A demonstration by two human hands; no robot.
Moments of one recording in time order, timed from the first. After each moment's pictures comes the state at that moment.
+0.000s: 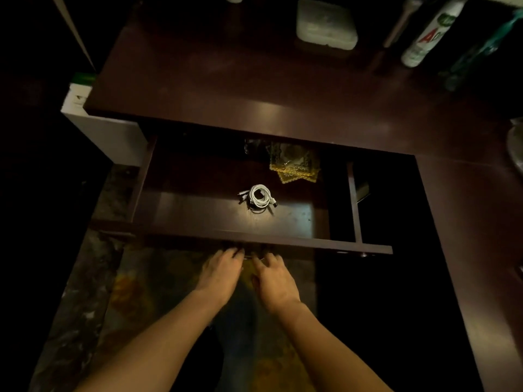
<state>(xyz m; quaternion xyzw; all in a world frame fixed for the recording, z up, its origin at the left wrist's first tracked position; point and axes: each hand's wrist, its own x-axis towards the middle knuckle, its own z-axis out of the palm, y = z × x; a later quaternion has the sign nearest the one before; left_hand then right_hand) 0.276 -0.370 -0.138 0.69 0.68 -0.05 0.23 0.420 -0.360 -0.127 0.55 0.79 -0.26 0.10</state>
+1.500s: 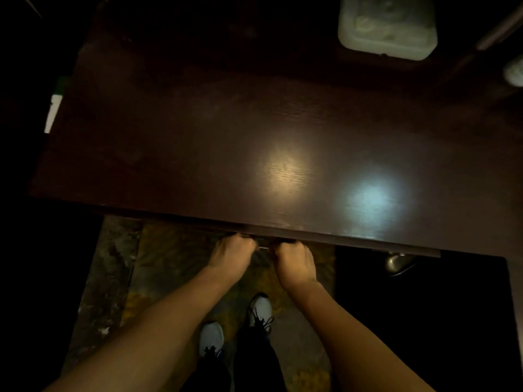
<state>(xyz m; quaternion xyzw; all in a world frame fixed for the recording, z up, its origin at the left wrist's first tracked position) 0.237 -0.097 -0.138 0.63 0.69 -0.14 0.33 0.380 -0.086 -0.144 0.59 0.75 -0.27 0.13</state>
